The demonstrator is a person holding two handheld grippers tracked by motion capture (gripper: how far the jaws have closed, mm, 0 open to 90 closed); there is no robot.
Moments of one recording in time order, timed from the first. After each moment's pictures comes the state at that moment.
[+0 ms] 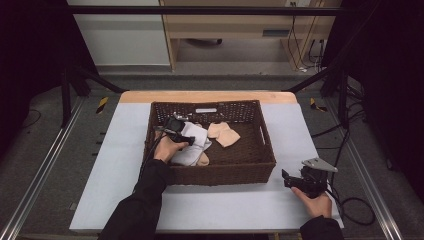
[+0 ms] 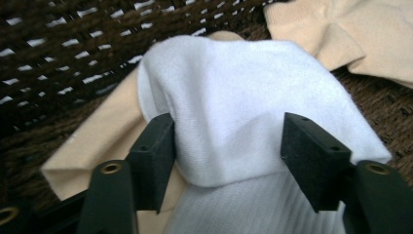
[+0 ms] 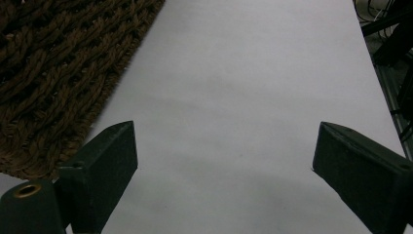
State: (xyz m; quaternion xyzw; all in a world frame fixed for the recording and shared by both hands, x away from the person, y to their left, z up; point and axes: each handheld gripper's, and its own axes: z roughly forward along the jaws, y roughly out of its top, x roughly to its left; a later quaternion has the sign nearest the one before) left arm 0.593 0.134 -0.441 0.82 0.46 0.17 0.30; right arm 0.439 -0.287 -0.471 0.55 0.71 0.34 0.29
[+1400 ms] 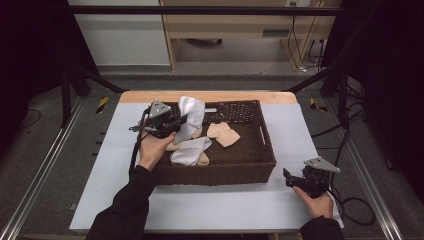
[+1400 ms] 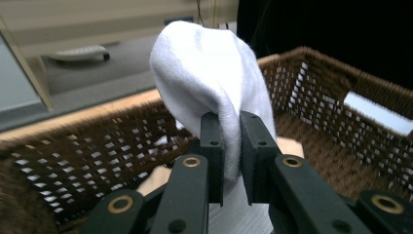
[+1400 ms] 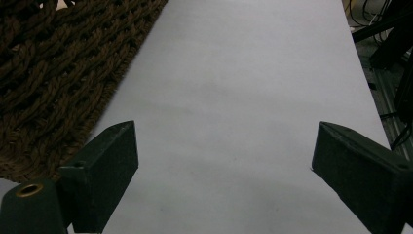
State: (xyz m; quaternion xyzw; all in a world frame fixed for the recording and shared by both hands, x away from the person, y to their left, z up) left arm 0.537 0.160 -0.350 0.72 0.40 0.25 0.51; right arm 0.437 -0.290 -0.468 0.55 0.70 0.35 0.30
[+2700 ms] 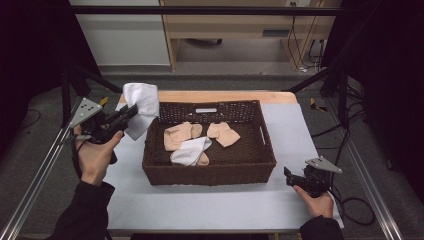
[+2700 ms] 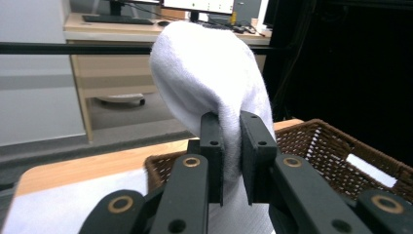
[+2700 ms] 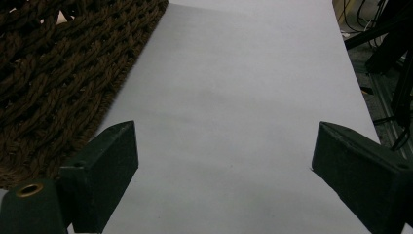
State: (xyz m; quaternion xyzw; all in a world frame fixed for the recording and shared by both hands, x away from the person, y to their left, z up) left arm 0.471 0.272 -0.297 0.64 0.42 0.30 0.57; right arm 0.437 -0.291 -0.467 0.55 0.69 0.36 0.31
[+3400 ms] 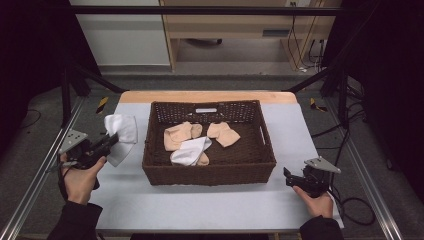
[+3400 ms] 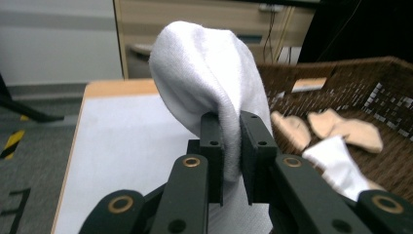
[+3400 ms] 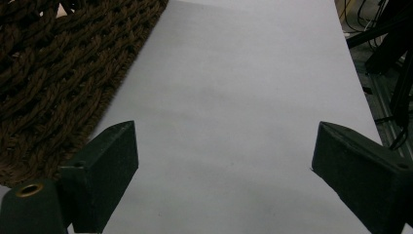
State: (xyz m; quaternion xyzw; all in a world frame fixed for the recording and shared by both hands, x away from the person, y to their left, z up) left arm 0.453 0.328 -0.381 0.65 0.50 0.29 0.50; right arm 0.437 -0.289 -0.468 0.55 0.69 0.36 0.30
